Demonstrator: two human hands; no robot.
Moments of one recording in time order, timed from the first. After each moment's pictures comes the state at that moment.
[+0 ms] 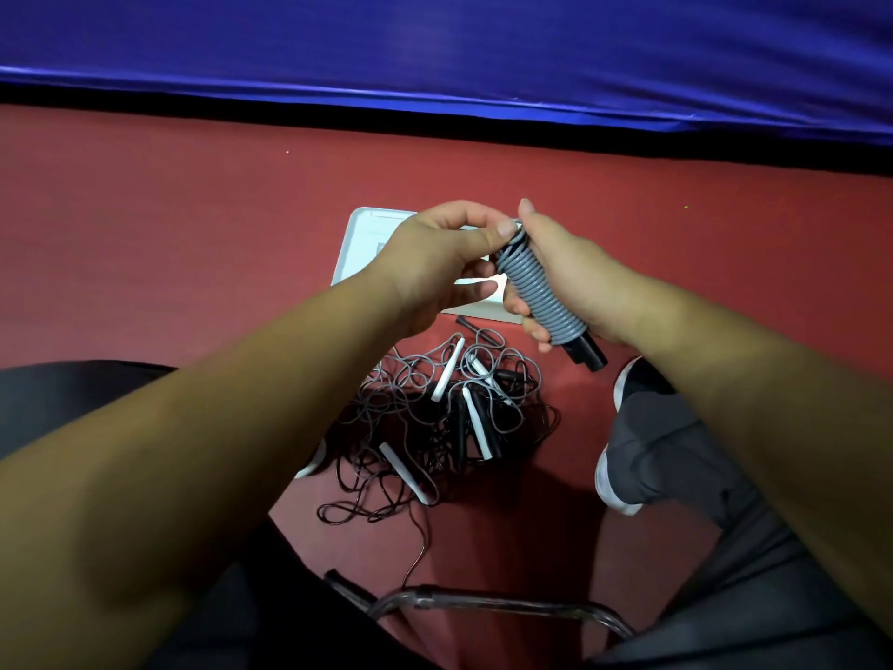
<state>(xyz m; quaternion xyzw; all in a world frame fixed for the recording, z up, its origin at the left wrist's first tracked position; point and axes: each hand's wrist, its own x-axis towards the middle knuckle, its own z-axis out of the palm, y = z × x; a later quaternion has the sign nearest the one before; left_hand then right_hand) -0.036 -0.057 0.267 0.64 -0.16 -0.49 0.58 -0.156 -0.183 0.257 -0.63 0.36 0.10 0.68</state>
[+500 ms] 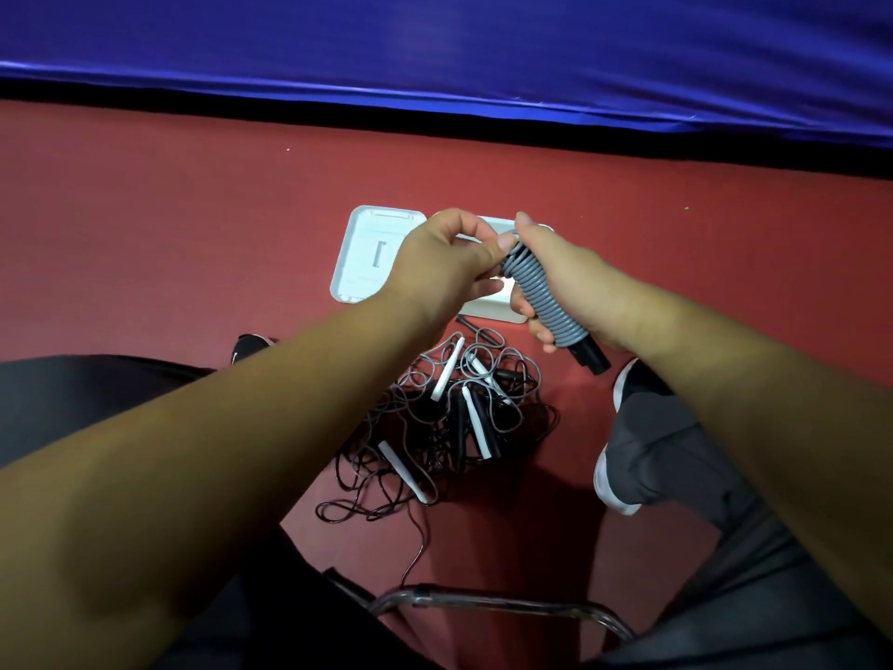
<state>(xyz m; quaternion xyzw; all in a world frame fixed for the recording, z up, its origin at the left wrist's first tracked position) -0.048 -0.058 0.251 0.66 -0.14 -0.40 0.62 -0.161 -0.181 0.255 -0.65 0.38 0.09 0.66</state>
